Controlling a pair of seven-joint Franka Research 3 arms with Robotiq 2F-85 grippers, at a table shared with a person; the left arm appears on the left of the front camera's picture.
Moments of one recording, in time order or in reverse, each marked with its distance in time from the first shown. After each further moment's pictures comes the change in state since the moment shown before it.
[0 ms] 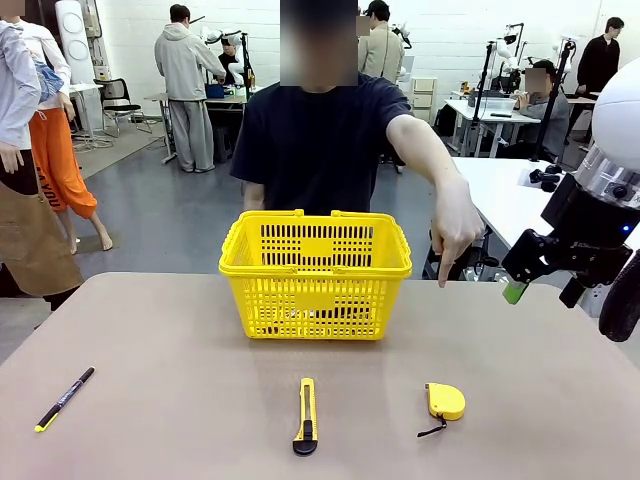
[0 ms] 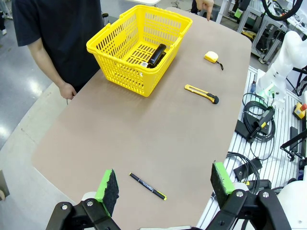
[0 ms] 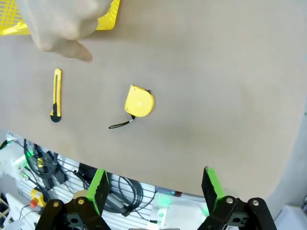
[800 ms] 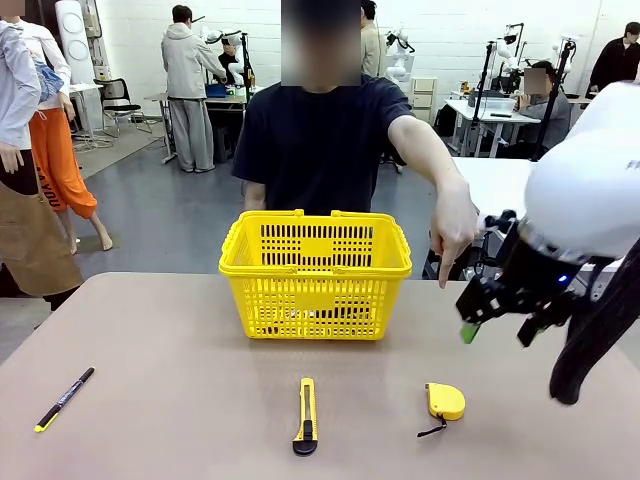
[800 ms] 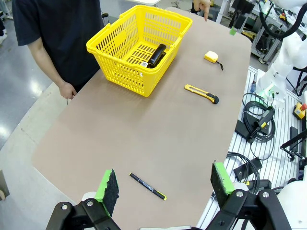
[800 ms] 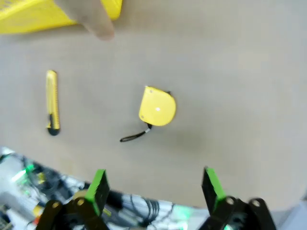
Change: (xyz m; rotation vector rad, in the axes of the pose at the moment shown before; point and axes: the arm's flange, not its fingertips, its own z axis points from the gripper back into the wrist) left arm 0.000 0.000 0.000 0.000 0.000 0.000; right arm -0.009 0.049 -0.084 -0.018 0.006 -0.060
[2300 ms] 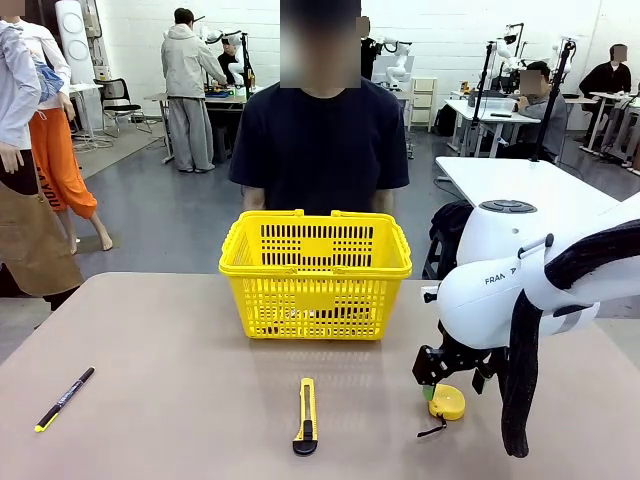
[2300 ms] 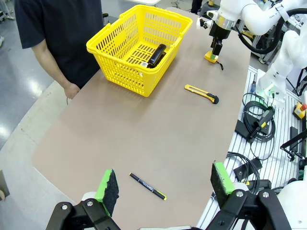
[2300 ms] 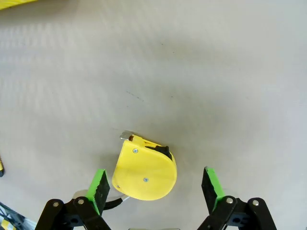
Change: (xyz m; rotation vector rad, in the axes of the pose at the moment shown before) left arm 0.000 0.000 0.000 0.000 0.000 0.000; right arm 0.040 0.009 -0.143 -0.126 0.104 0.098
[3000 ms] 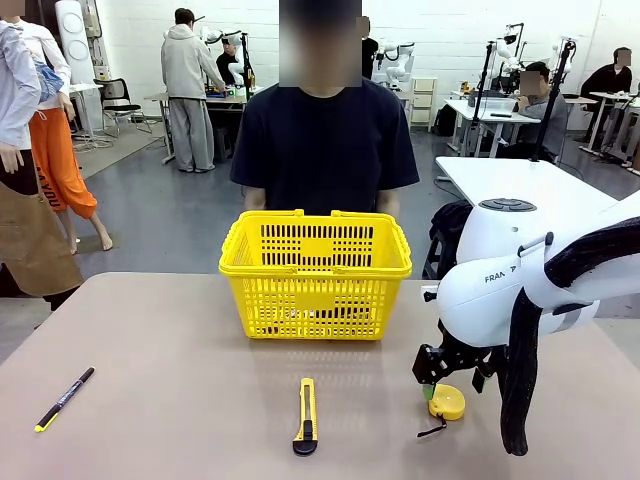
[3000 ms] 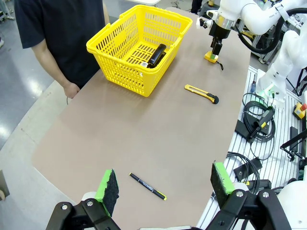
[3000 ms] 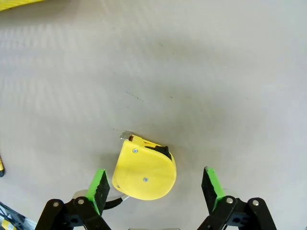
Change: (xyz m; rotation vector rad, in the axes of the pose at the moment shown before) left arm 0.000 0.000 0.000 0.000 0.000 0.000; right arm 0.000 -0.001 0.001 0.000 -0.001 -0.001
